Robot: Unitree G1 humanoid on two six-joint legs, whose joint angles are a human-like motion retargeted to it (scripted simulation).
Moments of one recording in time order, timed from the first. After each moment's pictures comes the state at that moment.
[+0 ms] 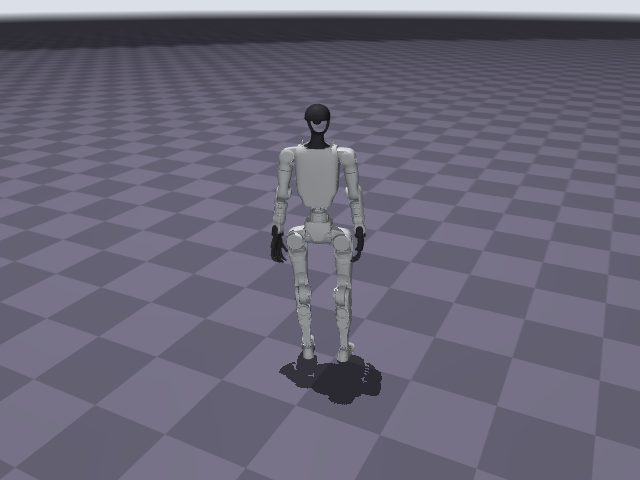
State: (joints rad) left arm 0.13 0.14 0.06 1.49 0.55 0.04 -0.10; right arm -0.05 -0.15 -0.07 1.63 -0.13 0.11 0.14; waist -0.05 0.00 -0.05; left_leg -0.02 -0.05 0.16 0.01 -0.12 0.02; right_leg -0.01 -0.06 -0.15 0.04 0.06 0.05
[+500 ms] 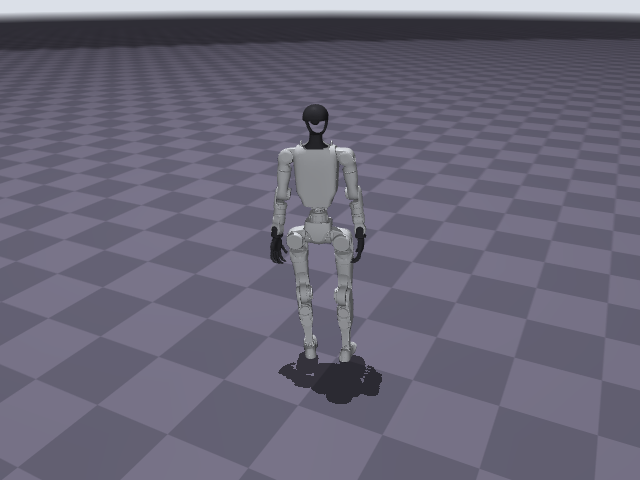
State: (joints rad) left arm 0.14 0.14 0.08 1.49 0.55 0.06 -0.10; right arm -0.03 -0.15 -0.08 1.64 -0.13 0.12 0.16; waist -0.04 -0.02 -0.04; left_leg 0.00 -0.07 0.17 0.01 -0.12 0.04; right_leg 0.00 -0.07 -0.14 0.04 0.05 0.06
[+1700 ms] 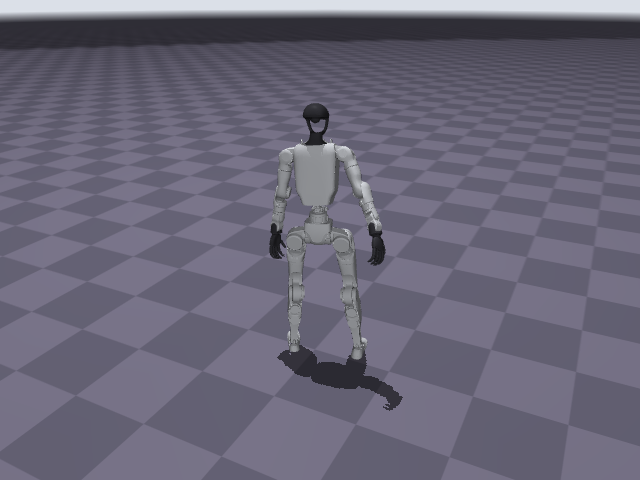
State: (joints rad) left arm -0.10 0.24 0.09 1.48 0.40 0.01 -0.07; right arm 0.21 -0.40 -0.54 1.54 -0.16 0.25 0.10; waist -0.10 -0.06 0.17; left_leg -0.06 0.11 0.24 0.01 -0.10 -0.12; right_leg -0.07 -0.15 -0.06 0.04 0.02 0.18
